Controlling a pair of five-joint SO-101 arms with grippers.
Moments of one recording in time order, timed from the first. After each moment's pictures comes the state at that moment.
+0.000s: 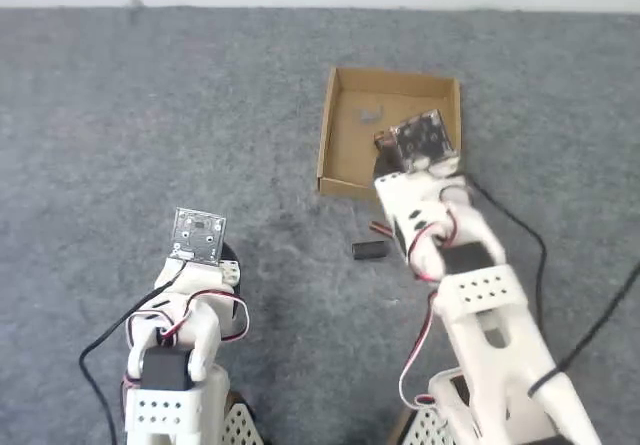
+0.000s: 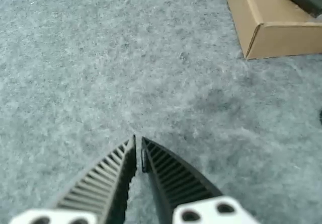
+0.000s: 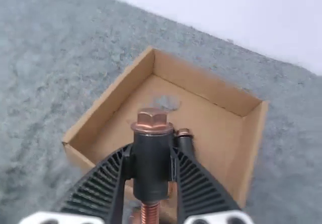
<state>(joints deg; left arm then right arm) -3.3 -103.2 97.3 61.0 -2.9 -17.2 -38.5 58.2 17.9 11.6</state>
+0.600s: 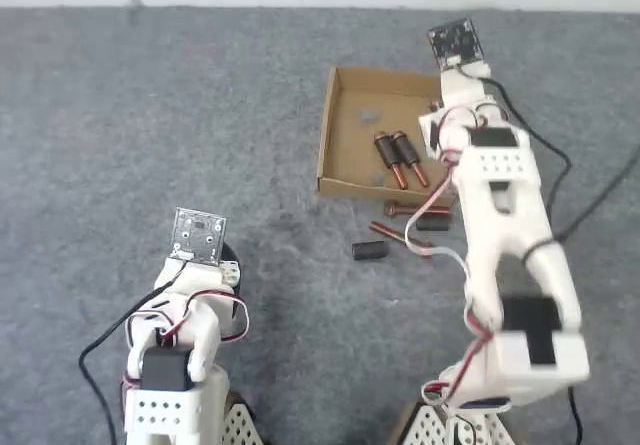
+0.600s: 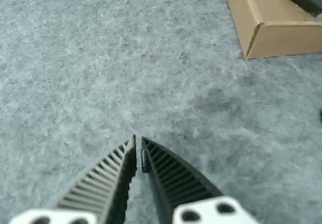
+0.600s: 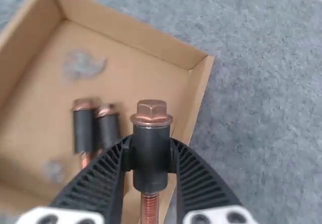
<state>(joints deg) -3.3 -103.2 97.3 61.0 -3.0 -5.1 5.6 12.3 38.2 15.3</state>
